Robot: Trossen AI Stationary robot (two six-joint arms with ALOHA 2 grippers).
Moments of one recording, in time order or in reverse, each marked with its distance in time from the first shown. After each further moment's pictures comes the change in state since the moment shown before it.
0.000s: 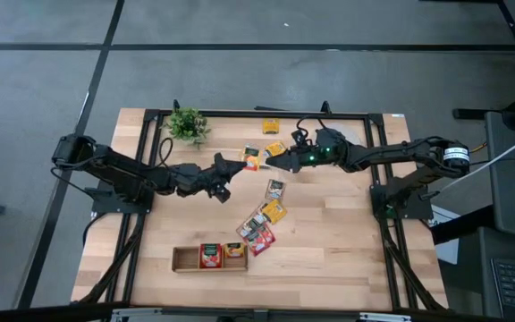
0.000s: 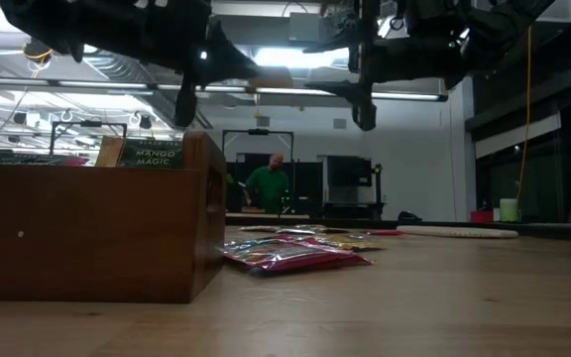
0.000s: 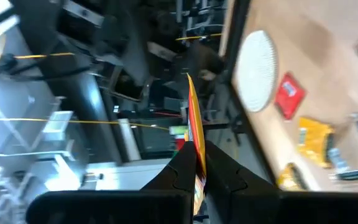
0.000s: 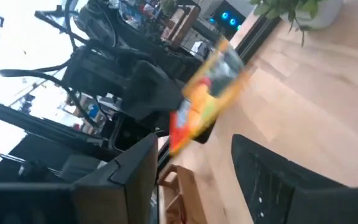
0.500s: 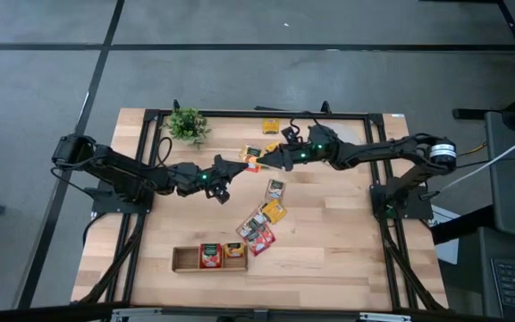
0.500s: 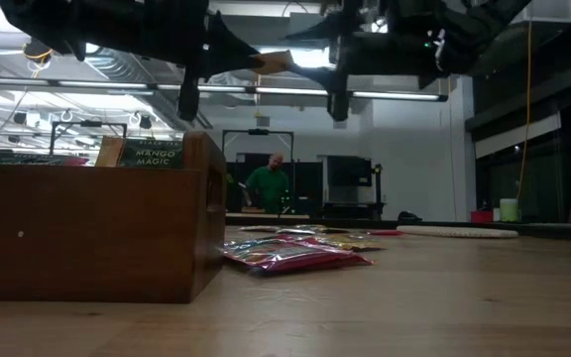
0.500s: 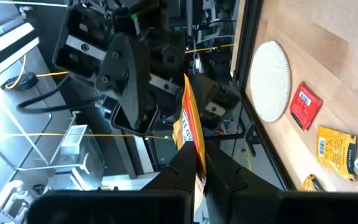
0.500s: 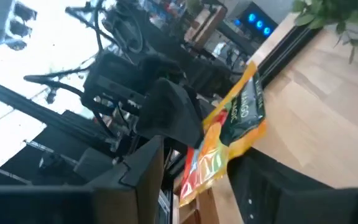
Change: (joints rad) left arm 0.000 0.000 0.000 0.039 0.054 0.061; right arm 0.000 0.118 0.115 0.090 -0.077 -0.018
